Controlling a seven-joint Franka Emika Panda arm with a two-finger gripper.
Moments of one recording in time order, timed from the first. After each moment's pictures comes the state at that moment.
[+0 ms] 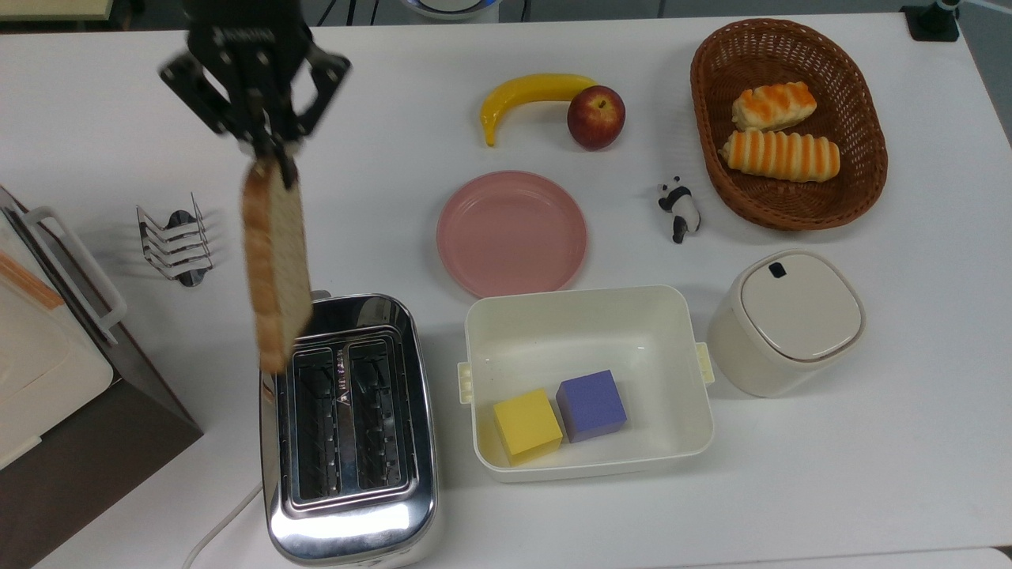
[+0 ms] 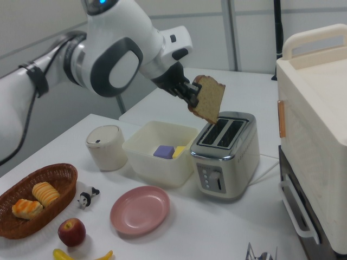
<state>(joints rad) -0.14 0.29 0.03 -1.28 0.07 2.10 -0.09</state>
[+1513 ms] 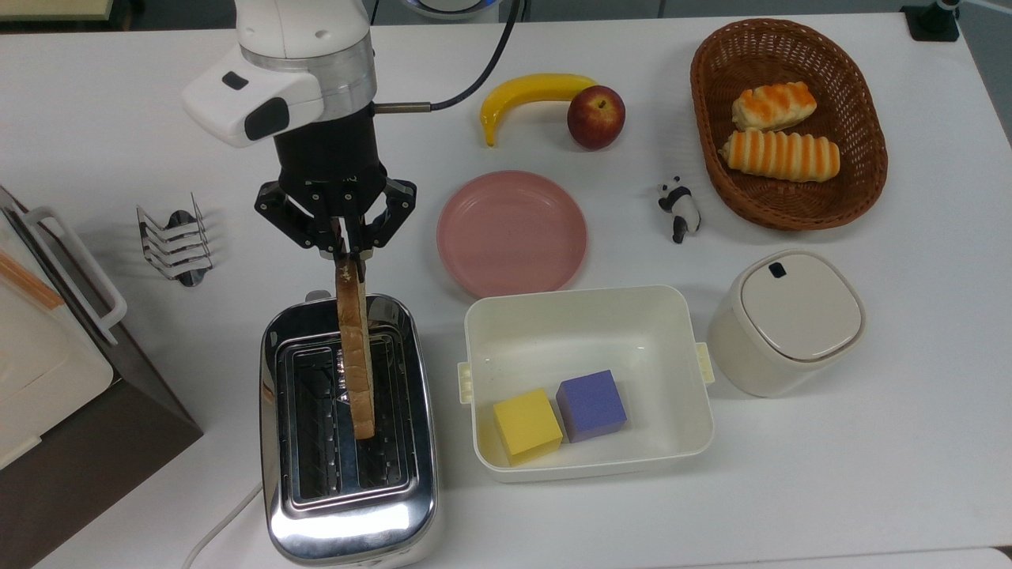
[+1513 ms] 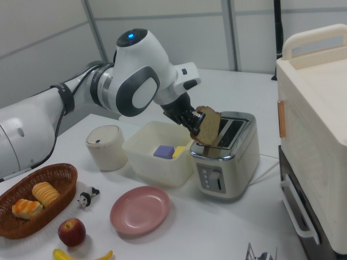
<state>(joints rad) -0.08 0.43 0.02 -1.28 0.01 2.10 -0.09</state>
